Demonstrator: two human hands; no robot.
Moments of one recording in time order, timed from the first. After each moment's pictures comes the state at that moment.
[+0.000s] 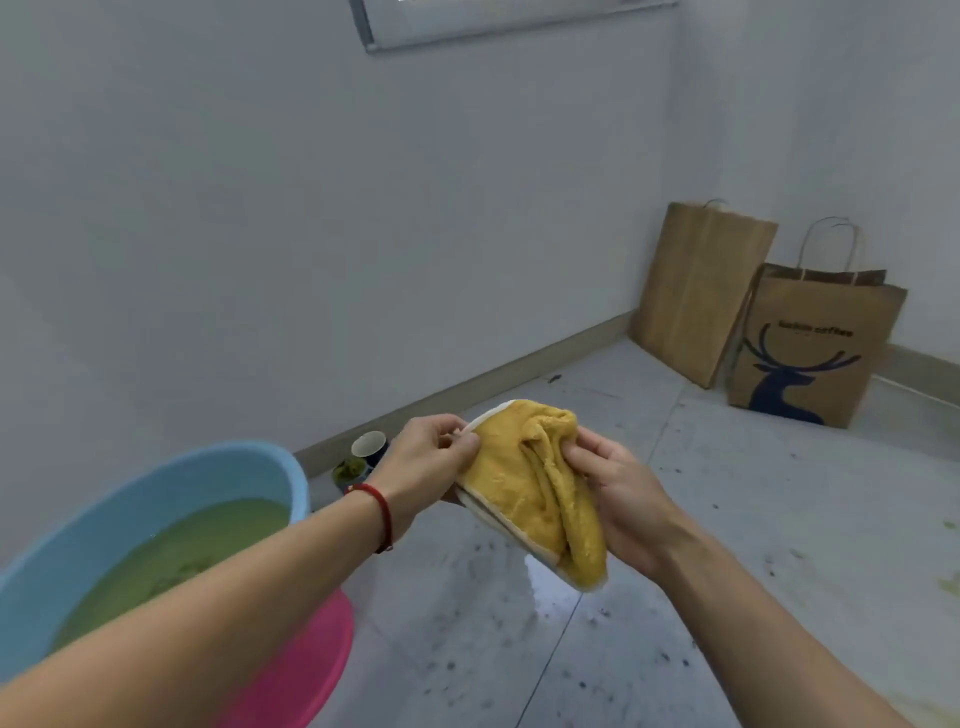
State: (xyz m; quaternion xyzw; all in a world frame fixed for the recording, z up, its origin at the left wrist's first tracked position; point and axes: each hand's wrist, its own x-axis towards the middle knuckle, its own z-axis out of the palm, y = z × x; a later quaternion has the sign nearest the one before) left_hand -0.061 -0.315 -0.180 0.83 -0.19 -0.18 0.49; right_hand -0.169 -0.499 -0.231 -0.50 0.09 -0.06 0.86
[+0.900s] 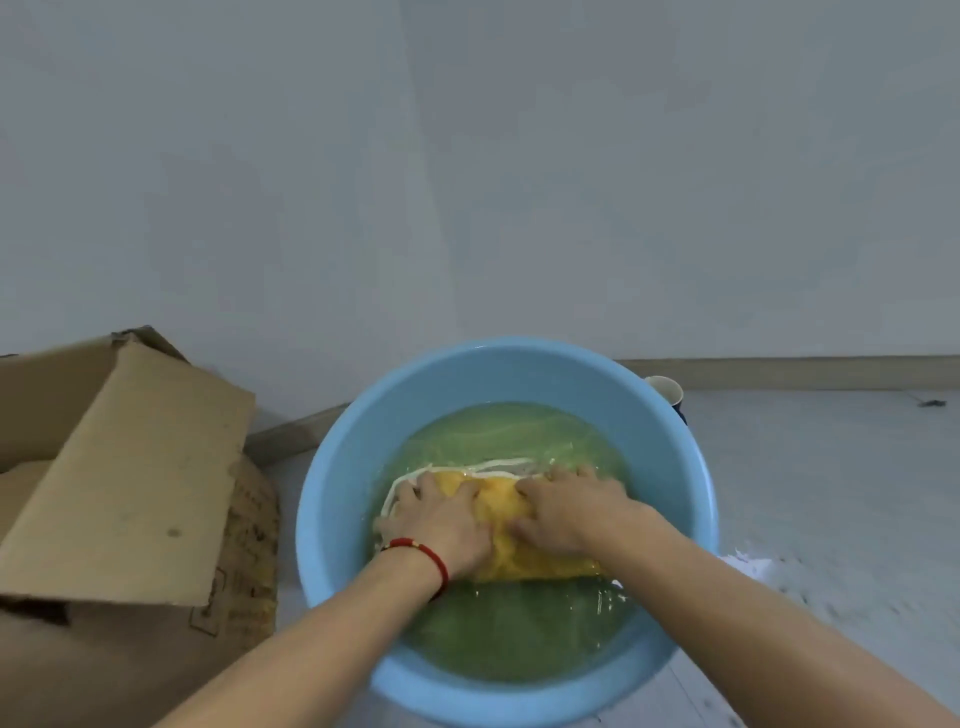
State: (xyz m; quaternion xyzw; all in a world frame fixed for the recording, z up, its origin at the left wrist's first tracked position) left_hand 0.046 0.044 -0.301 0.98 0.09 -0.18 0.06; right_hand 0.083 -0.117 -0.292 -0.96 -0.14 0.26 0.03
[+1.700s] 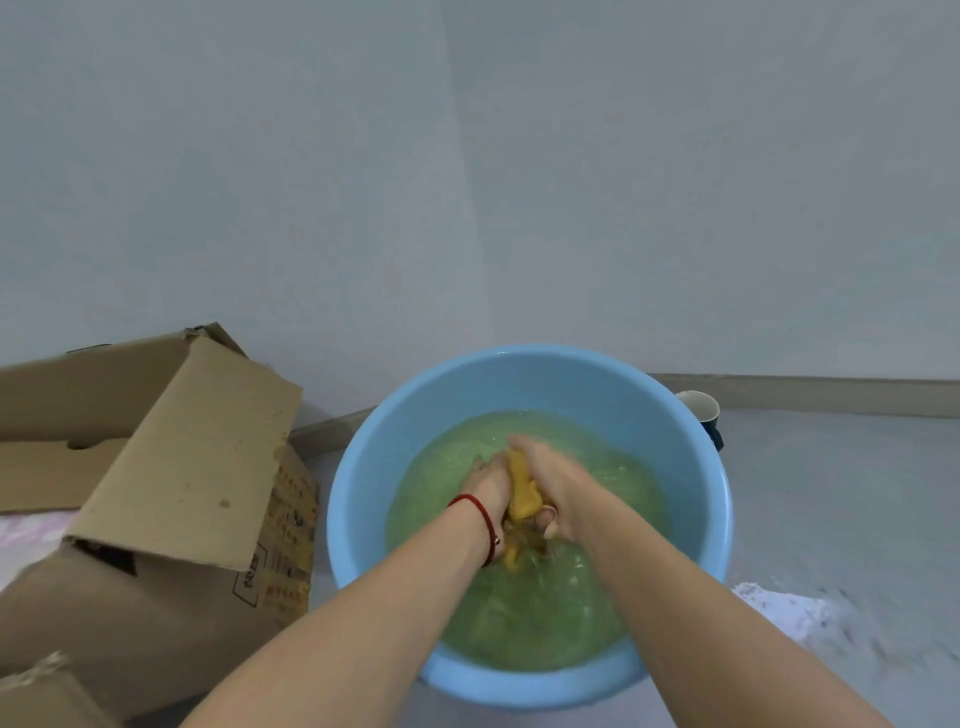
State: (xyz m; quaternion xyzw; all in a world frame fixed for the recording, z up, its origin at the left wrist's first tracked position) left_hand 0.091 0.012 -0.337 0.63 0.37 -0.09 0.68; right_hand 0.093 -0.079 -0.289 -0.71 0.19 0.30 0.61
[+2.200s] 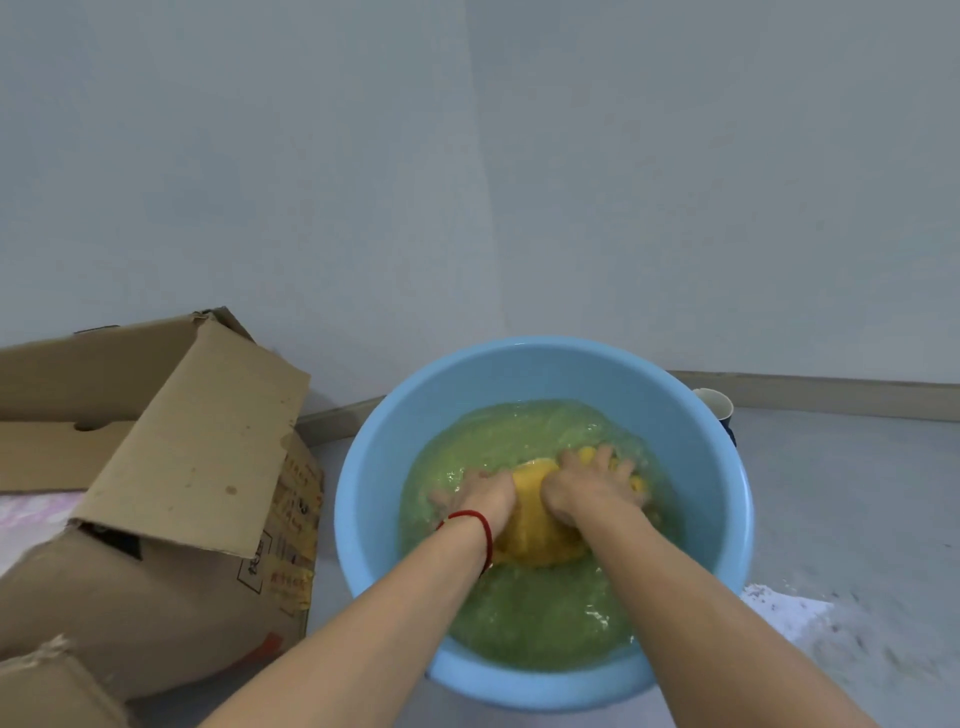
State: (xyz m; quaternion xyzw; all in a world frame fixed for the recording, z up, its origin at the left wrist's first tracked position) left_hand 0.069 0.023 -0.324 0.80 0.41 -0.11 0.42; right_hand 0.104 -0.089 -0.314 -0.96 0.05 0.23 0.15
